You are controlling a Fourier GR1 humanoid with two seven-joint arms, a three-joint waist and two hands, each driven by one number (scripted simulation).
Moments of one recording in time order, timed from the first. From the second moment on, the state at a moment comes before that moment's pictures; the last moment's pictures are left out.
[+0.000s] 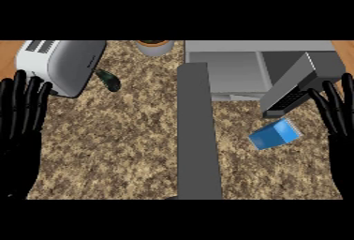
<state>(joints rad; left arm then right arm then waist) -0.02 0.11 0.00 -2.10 0.01 0.01 -0.02 0.00 -0.10 -0.02 -2.10 0.01 0.00 -0.01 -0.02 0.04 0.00</state>
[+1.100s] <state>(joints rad) 0.14 0.01 -0.29 -1.90 0.01 0.09 -0.17 0.34 -0.11 -0.26 -2.04 -0.39 0.35 -0.10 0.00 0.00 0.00</state>
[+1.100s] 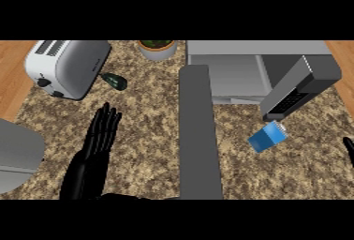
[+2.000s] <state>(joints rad) 0.21 0.01 -0.48 -1.84 -0.01 0.21 -0.28 0.24 -0.05 -0.29 -1.63 -0.14 0.36 -0.43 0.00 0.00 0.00</state>
